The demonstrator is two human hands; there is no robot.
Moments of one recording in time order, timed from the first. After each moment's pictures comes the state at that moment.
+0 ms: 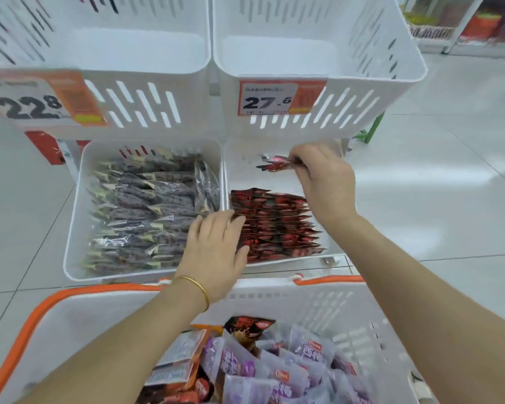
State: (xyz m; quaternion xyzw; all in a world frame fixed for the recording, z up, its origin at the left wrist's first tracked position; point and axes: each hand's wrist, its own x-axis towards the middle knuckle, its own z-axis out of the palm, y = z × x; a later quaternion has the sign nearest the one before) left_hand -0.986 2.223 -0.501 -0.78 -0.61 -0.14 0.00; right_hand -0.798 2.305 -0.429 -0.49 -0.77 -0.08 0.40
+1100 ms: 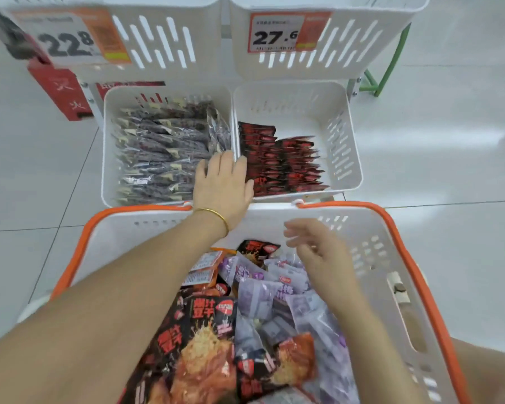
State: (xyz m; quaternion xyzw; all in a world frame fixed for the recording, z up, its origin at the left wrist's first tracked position) left_hand -0.984 2.199 -0.486 -0.75 -0.66 -0.08 0.05; right_hand -0.809 2.098 -0.469 -0.59 -0.61 0.39 0.36
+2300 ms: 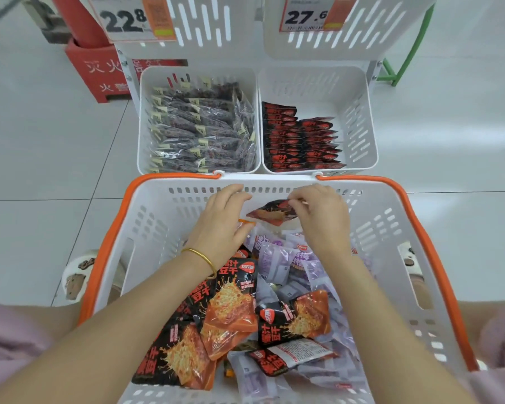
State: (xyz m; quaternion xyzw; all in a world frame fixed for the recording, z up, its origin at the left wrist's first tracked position) left_hand -1.022 2.070 -0.485 -0.74 -0.61 -0.22 -0.18; right_hand -0.839 2.106 -0.482 -0.61 -0.73 0.11 0.27
